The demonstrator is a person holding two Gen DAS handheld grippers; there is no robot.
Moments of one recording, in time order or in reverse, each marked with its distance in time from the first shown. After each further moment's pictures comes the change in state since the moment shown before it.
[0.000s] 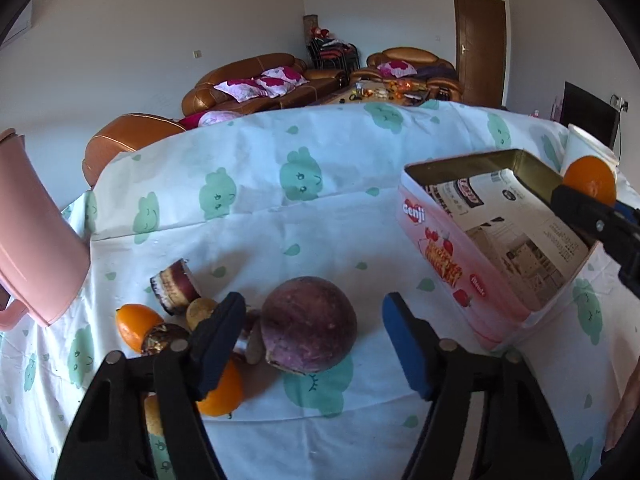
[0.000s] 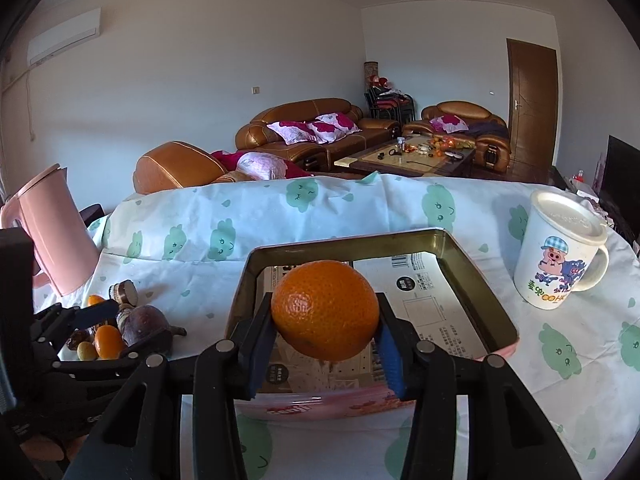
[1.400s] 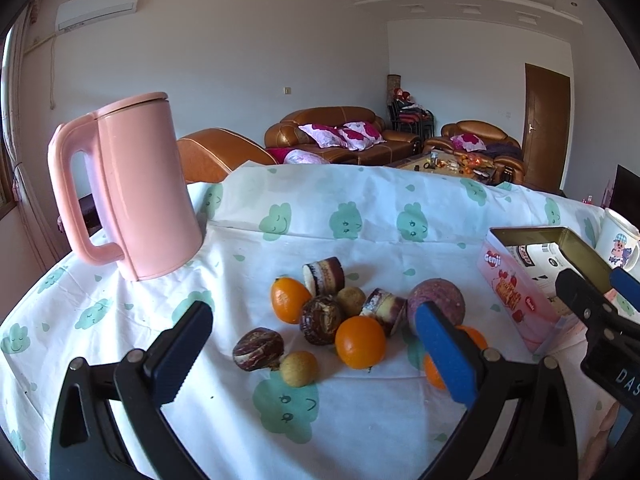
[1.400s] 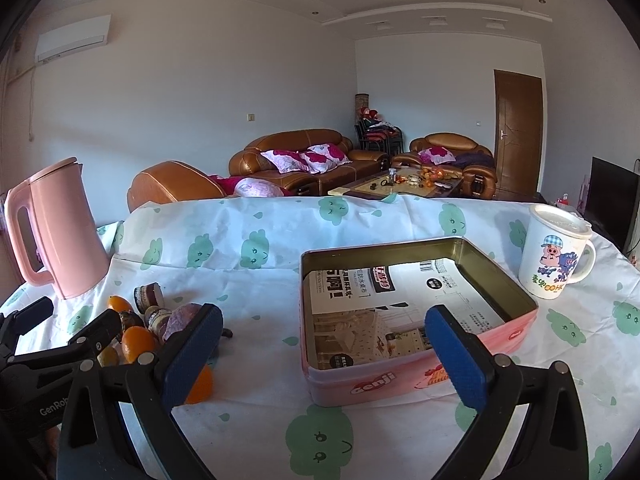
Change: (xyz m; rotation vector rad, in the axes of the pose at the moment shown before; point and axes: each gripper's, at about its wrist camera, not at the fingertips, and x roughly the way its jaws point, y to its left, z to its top) left arm -0.077 0.078 -0.058 -0.250 -0.231 0.198; right arm -0.025 0.069 -0.035 -0.052 -0.148 -0.062
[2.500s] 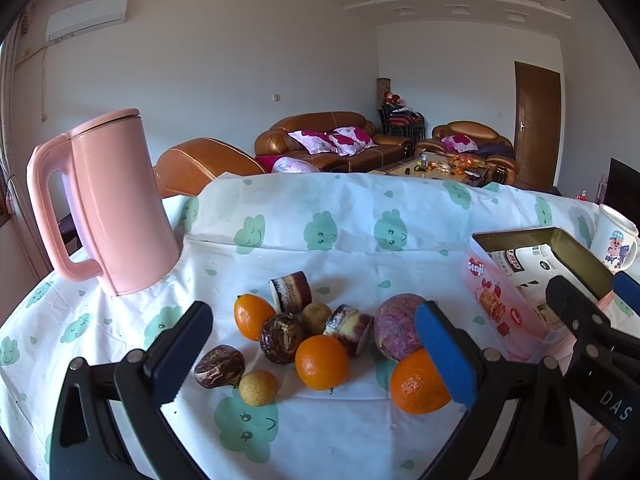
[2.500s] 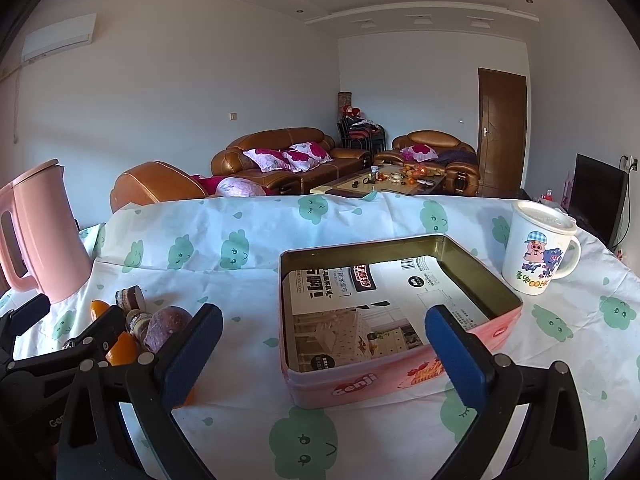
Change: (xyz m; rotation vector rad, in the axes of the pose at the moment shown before) left arm 0.010 -0.032 0.011 0.027 -0.021 -0.023; right arm 0.002 -0.006 0.001 0.032 -0.009 -0.079
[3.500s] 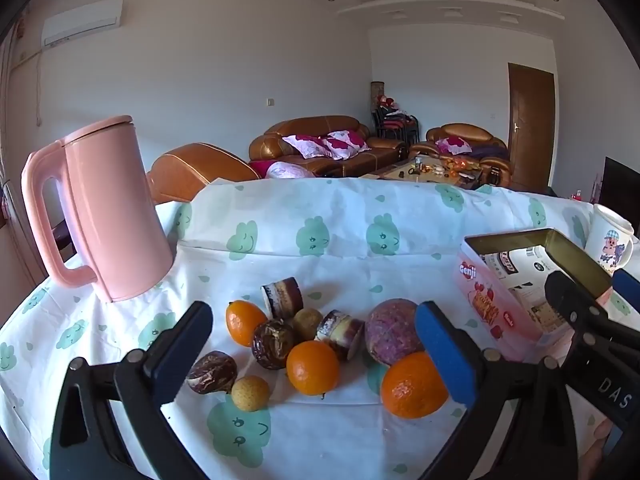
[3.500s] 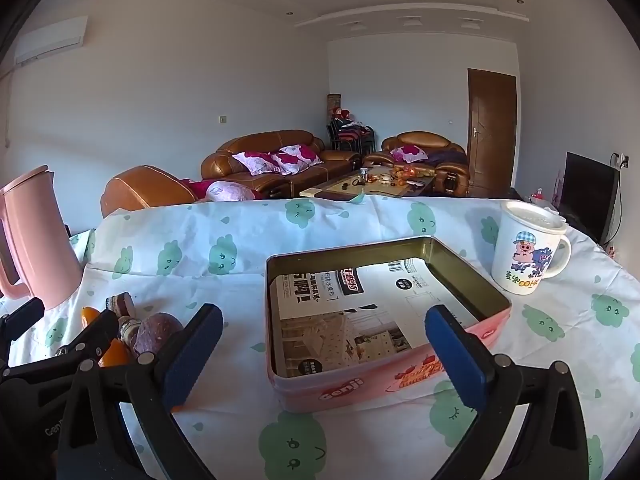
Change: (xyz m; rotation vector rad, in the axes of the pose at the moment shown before) left arm 0.000 -0.006 0.000 0.021 -0.022 -0.018; right arm 0.001 -0.004 0.002 0.024 0.024 -0.029
